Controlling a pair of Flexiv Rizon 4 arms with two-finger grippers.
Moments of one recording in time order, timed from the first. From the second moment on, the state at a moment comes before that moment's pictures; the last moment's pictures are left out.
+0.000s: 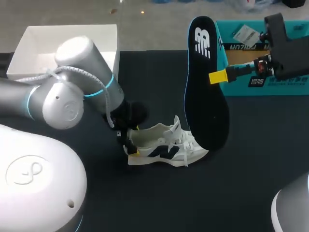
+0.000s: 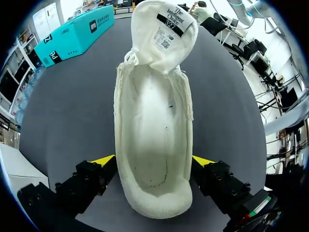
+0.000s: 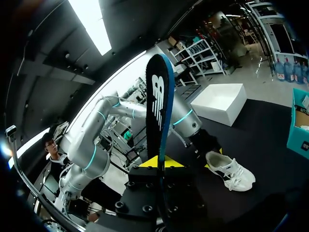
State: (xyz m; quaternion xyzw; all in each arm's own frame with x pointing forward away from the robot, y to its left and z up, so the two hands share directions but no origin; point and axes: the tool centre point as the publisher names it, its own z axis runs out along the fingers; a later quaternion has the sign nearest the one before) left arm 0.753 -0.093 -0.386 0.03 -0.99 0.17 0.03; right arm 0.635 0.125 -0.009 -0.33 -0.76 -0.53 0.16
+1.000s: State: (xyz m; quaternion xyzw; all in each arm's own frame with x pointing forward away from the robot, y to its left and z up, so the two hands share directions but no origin) left arm 0.747 -0.075 -0.362 0.04 -1.00 0.03 -0.01; right arm 0.635 0.125 -0.008 -0.33 -0.76 -0.53 0.16
